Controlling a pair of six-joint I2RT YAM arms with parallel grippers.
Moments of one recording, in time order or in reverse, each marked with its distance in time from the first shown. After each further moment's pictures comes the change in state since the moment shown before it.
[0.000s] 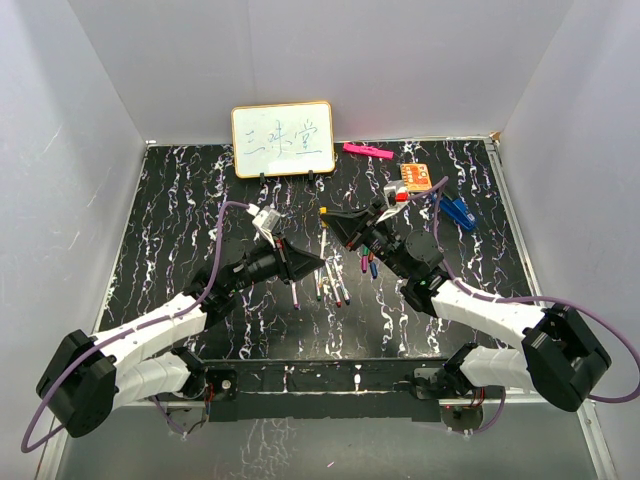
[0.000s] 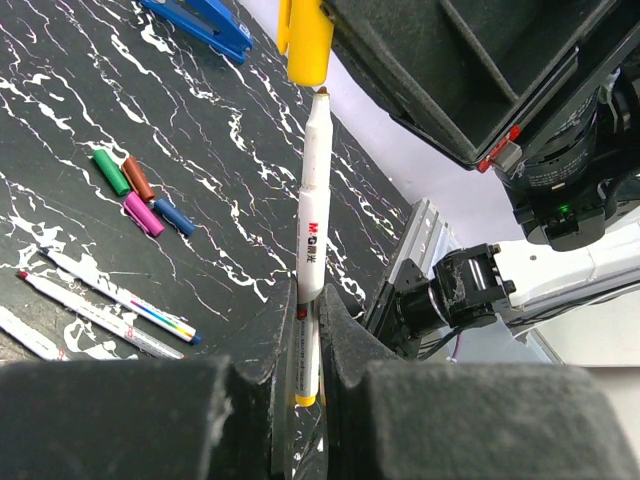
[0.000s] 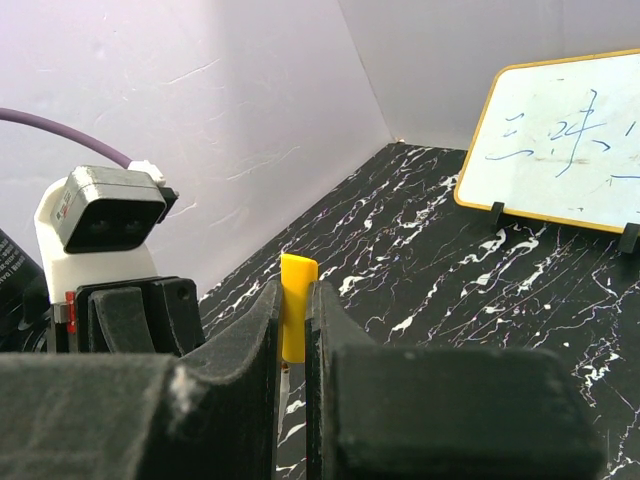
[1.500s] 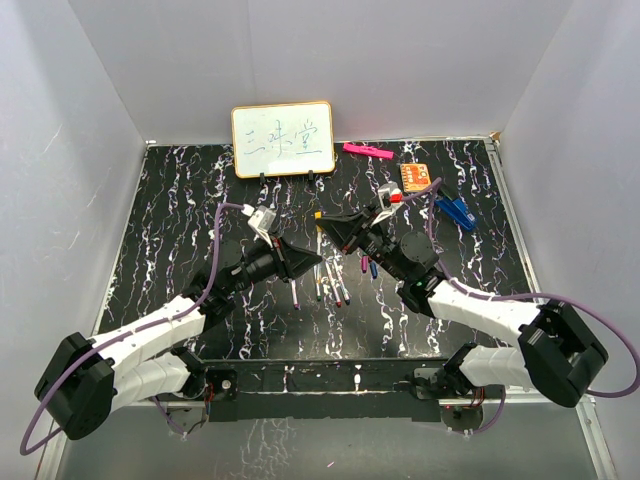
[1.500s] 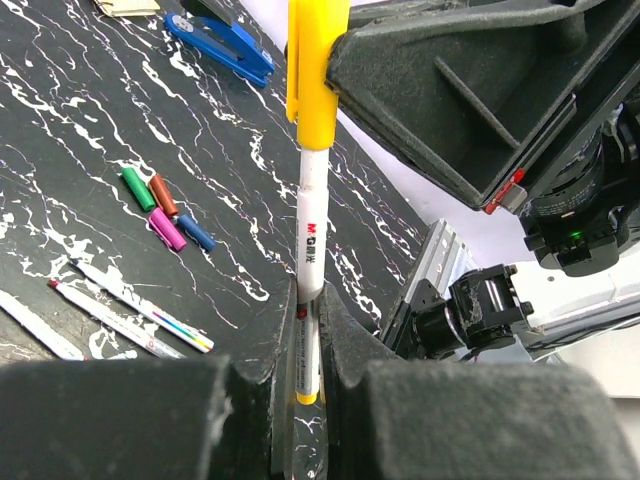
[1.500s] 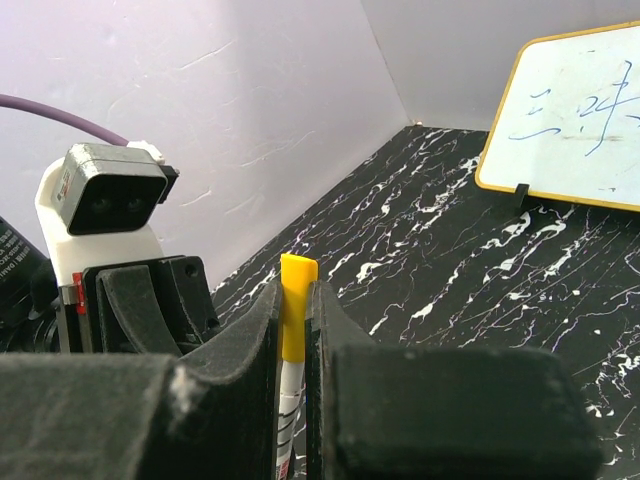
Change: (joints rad) left arm -0.002 -0.018 -0.015 0.022 -0.063 0.013; right arm 0.027 0.021 0.000 0.001 -0.008 0.029
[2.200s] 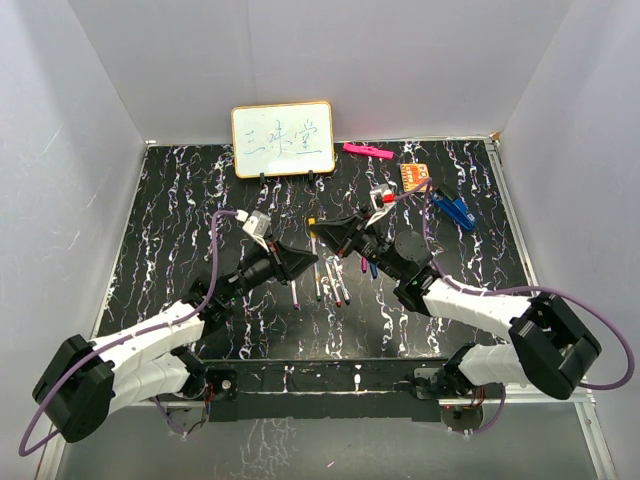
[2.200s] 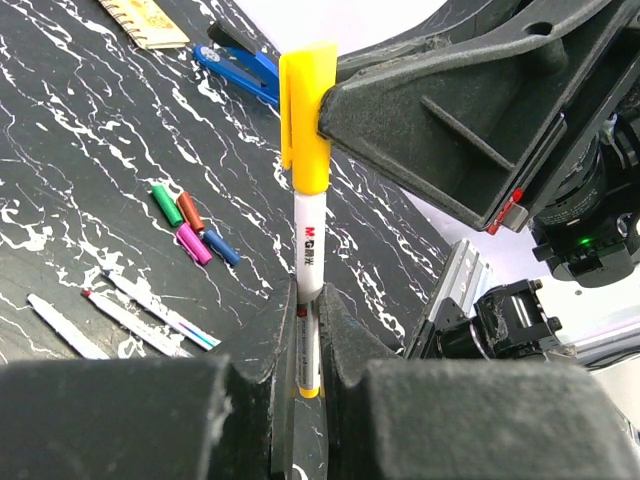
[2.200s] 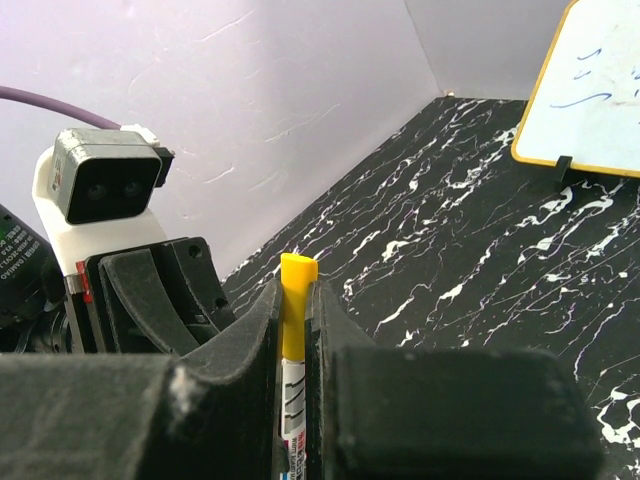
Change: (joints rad) left arm -0.004 -0.022 -0.061 0.087 -0.088 0.036; right arm 0.005 0.050 0.002 0.021 -0.064 0.048
